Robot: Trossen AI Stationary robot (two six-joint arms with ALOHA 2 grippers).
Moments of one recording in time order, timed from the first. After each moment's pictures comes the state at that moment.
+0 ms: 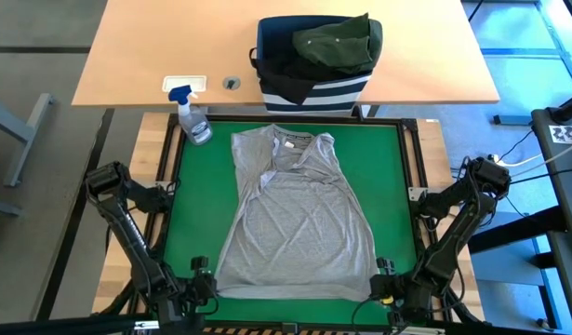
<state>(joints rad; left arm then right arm) -1.05 1.68 1.11 -0.62 -0.50 -1.09 1.08 1.53 0.89 -0.40 0.28 1.04</state>
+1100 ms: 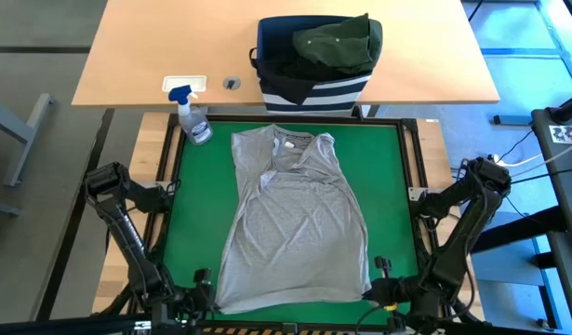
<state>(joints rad) -1.08 1.68 1.11 -0.40 -0.51 -1.02 1.08 1.53 1.09 -0.58 0.49 0.90</state>
